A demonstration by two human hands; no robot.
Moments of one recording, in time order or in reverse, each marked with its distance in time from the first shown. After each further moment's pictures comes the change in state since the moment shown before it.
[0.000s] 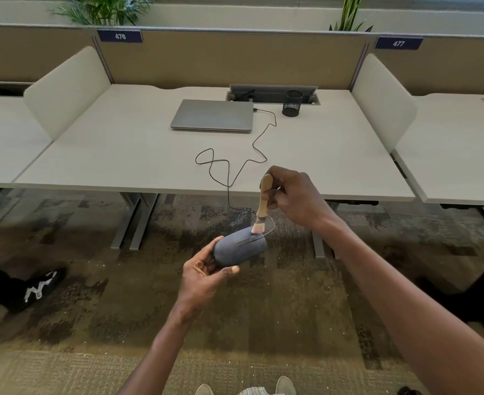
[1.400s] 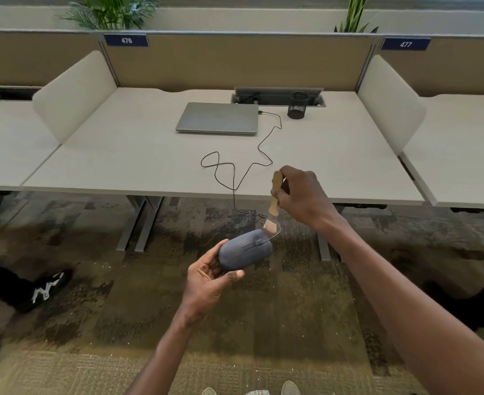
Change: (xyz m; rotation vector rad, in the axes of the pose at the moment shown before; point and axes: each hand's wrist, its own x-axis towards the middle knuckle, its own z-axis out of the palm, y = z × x) left_hand 0.005 0.000 -0.006 -0.009 -0.011 -0.016; right_hand 0.020 0.008 0.004 -0.298 0.105 0.000
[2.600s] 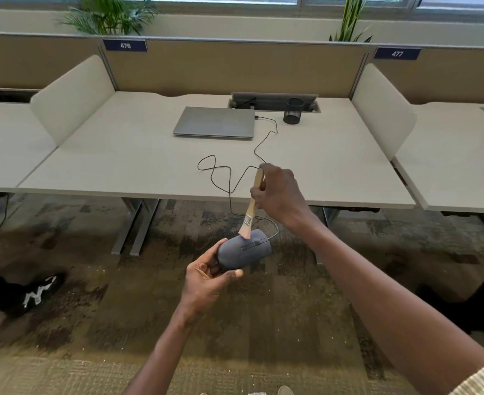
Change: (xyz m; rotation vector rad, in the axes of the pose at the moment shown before) left_hand 0.001 0.002 0.005 0.012 -0.004 0.032; right_hand 0.010 -0.030 0.019 -0.060 0.046 0.011
